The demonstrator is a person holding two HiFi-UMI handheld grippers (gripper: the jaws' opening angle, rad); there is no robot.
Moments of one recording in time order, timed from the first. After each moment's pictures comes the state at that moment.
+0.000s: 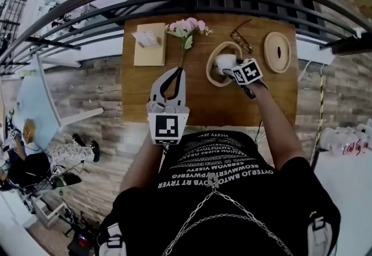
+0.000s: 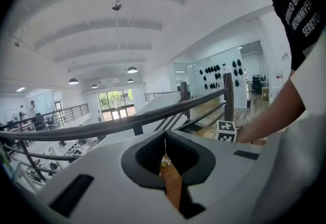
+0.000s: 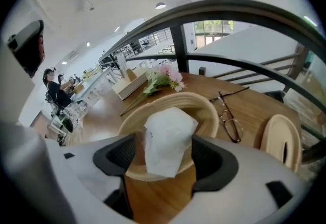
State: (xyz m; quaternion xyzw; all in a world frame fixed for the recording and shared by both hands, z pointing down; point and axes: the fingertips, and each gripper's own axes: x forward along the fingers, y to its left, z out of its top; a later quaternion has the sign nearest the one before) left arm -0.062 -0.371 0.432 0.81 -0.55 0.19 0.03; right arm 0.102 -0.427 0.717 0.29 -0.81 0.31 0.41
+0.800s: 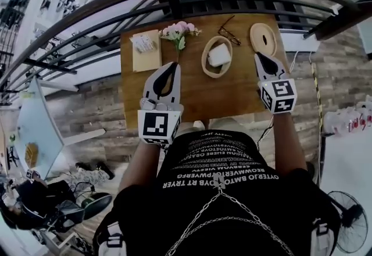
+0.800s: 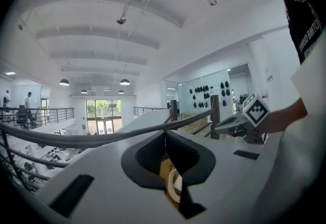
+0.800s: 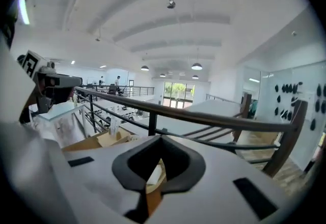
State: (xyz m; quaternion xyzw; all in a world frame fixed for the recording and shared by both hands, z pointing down) left arm -0.070 -0.310 0.360 0.87 -0.49 0.09 0.01; right arm 0.177 -0.346 0.442 0.55 -0.81 0.07 0.19
